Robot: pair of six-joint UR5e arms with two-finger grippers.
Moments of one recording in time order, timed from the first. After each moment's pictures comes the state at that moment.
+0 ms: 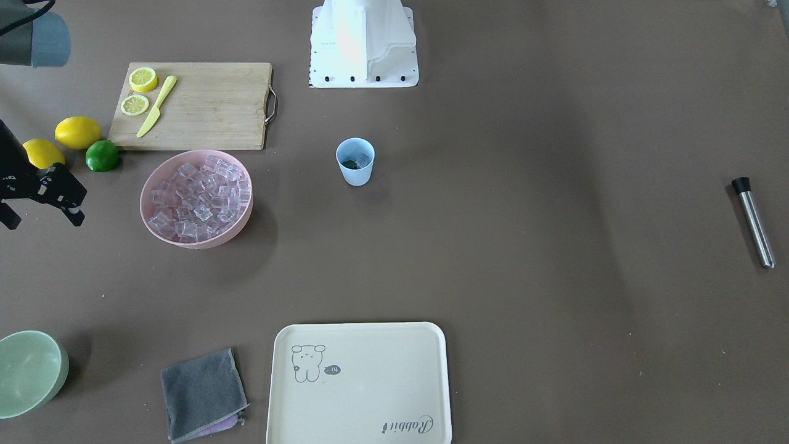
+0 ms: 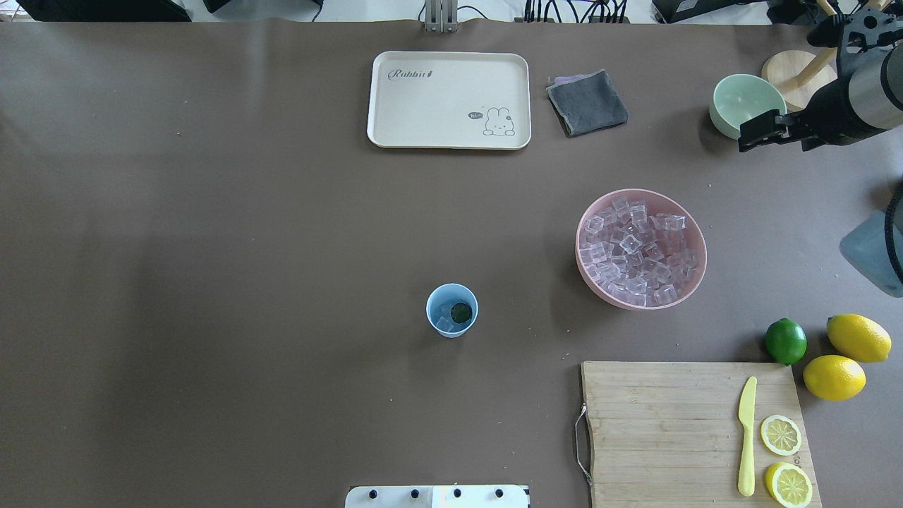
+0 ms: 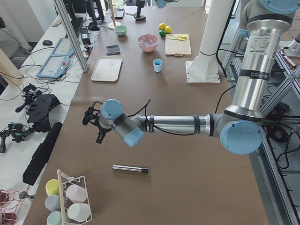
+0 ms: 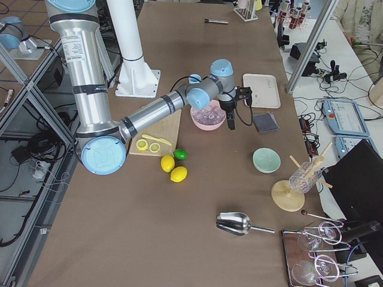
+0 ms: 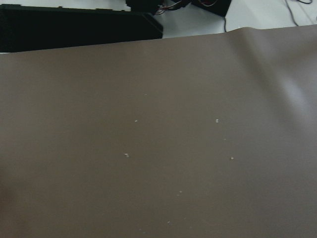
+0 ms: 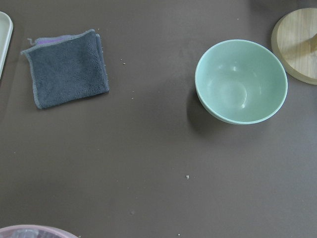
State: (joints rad) left arm -1.48 -1.74 -1.34 -2.26 -2.35 -0.36; right arm 1.08 -1.41 1.91 -1.38 2.05 0.75
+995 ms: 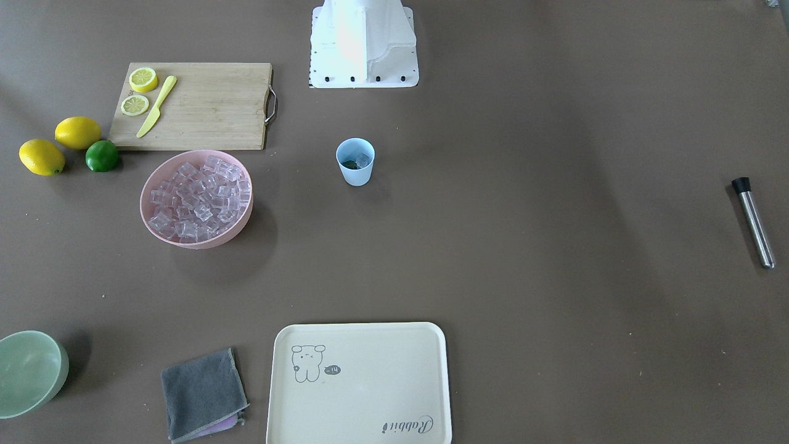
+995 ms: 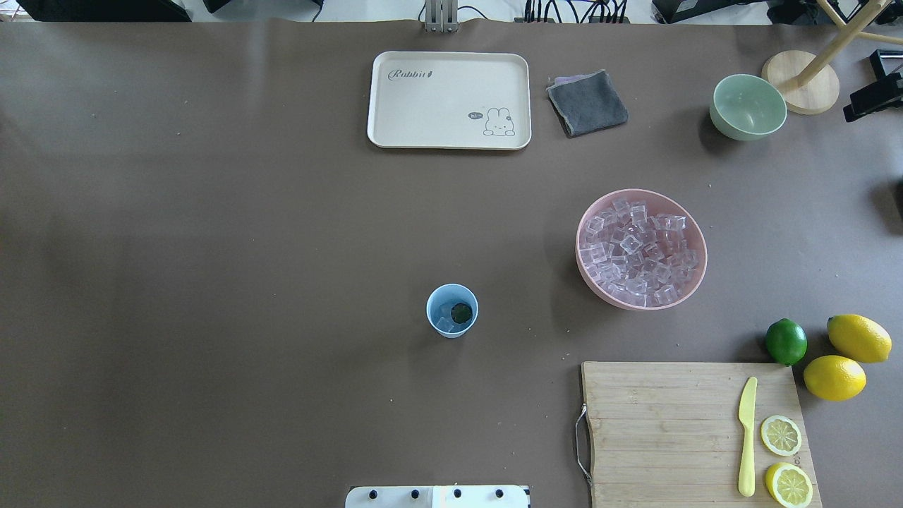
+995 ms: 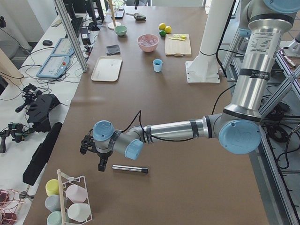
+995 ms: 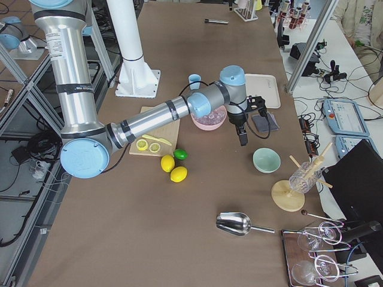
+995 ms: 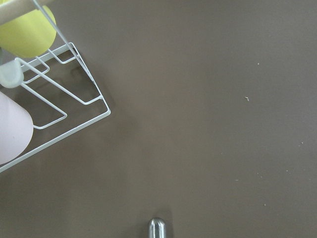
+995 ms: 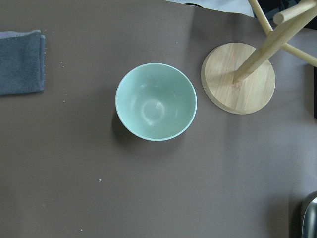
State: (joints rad) left arm -1.43 -1.78 -1.15 -2.13 -2.26 -0.26; right arm 1.30 -1.43 1.87 -1.48 2.14 0.38
